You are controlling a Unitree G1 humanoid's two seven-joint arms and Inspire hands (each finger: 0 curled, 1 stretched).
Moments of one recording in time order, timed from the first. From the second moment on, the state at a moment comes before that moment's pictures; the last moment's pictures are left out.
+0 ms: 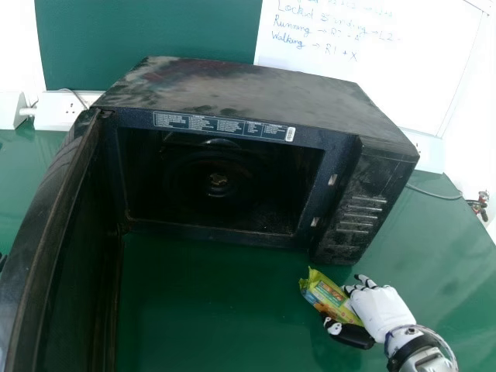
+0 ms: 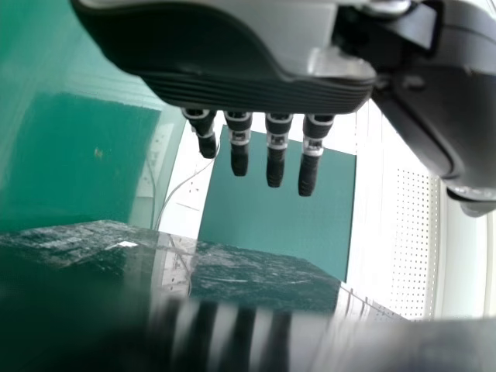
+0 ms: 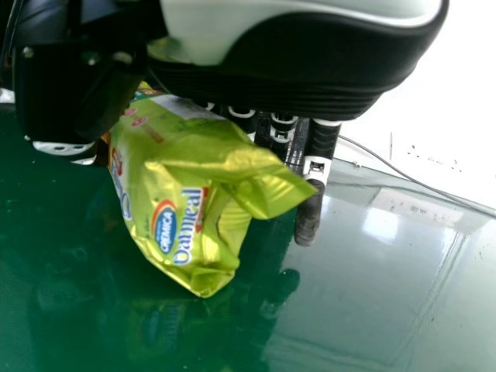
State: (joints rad) left arm 1.05 -0.01 0.34 -0.81 -0.61 -0.36 -0.31; right arm 0.11 -0.83 -0.03 -0.32 -0.91 -0.05 0.34
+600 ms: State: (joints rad) left arm 1.04 -0.01 0.34 -0.82 -0.61 -0.34 -0.31; right arm 0.11 -0.82 -0.13 -0.38 -0.65 -0.15 0.34
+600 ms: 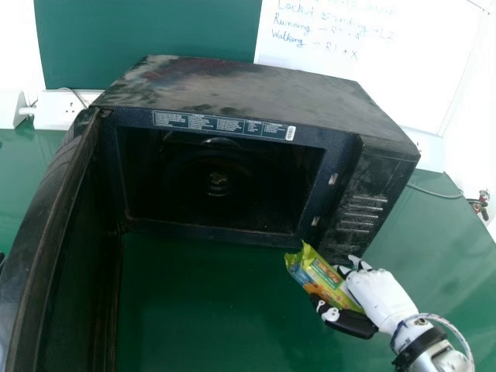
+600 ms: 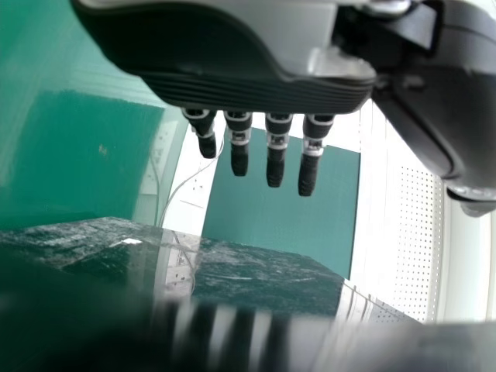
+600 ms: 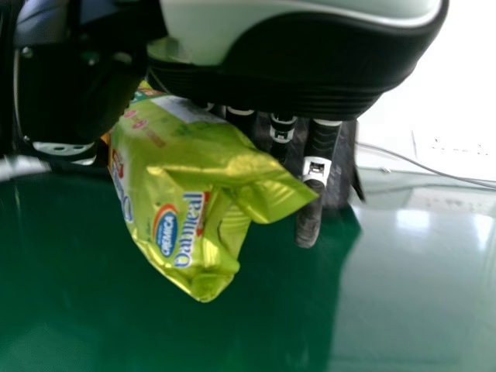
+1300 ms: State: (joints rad) left arm 1.03 -0.01 0.34 -0.82 -0.61 -0.33 -0.31; right arm 0.03 -0.80 -0.12 -0.45 -0.59 -0.20 0.37
